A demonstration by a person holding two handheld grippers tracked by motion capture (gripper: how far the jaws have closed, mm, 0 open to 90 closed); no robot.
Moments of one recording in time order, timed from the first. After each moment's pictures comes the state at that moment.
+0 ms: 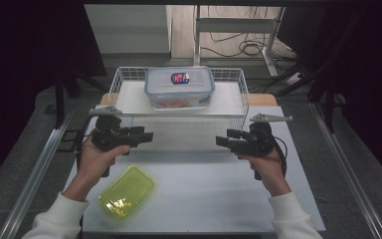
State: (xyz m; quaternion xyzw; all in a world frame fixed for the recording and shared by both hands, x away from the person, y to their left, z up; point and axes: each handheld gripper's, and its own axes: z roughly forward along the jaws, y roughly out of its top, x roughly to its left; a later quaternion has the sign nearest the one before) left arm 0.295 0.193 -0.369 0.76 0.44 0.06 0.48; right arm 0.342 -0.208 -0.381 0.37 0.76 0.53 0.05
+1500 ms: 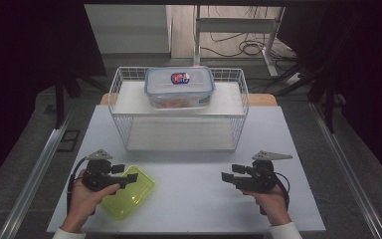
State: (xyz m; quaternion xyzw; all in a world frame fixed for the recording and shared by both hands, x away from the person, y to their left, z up) left arm 0.258 0.229 -0.470 0.77 0.50 0.06 0.41; right arm 0.295 -0.232 -0.458 0.40 0.78 0.48 0.01
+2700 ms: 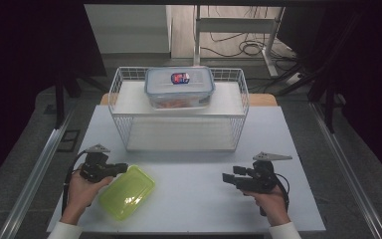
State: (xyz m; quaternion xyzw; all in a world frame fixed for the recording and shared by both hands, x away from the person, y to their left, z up) left arm 0.287 0.246 -0.487 0.77 0.51 0.07 0.36; right arm 0.298 -0.237 -0.467 0.43 0.77 0.48 0.00
